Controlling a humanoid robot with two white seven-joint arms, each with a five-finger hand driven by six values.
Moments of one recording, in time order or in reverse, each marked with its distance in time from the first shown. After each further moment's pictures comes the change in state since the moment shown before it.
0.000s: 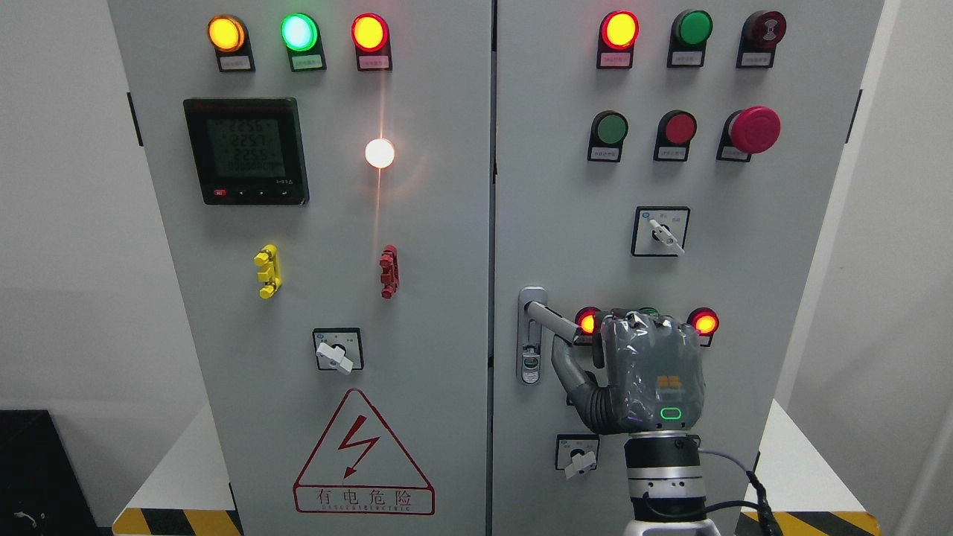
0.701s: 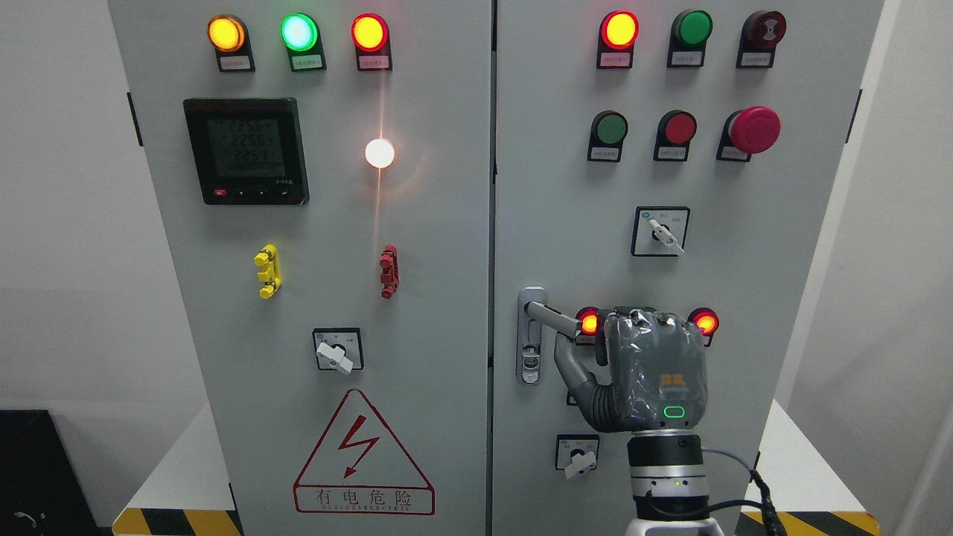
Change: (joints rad) left arm 0.000 0.000 0.000 0.000 0.000 0.000 0.000; right arm -0.003 0.000 -0.005 -0.006 -0.001 -0.002 -0.003
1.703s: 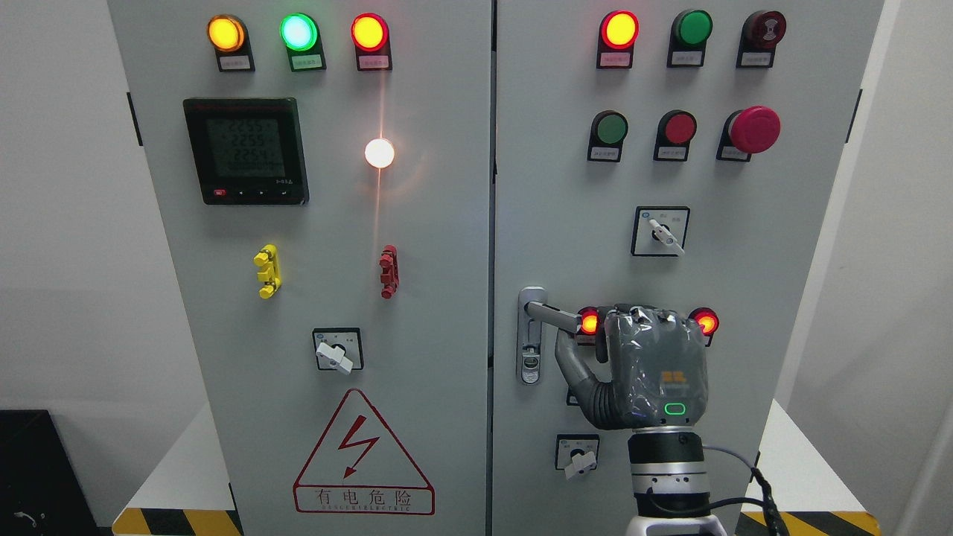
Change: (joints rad) left arm 0.000 0.000 0.000 0.000 0.000 0.000 0.000; right arm -0.005 0.000 -0.002 -0.003 0.000 -0.003 0.005
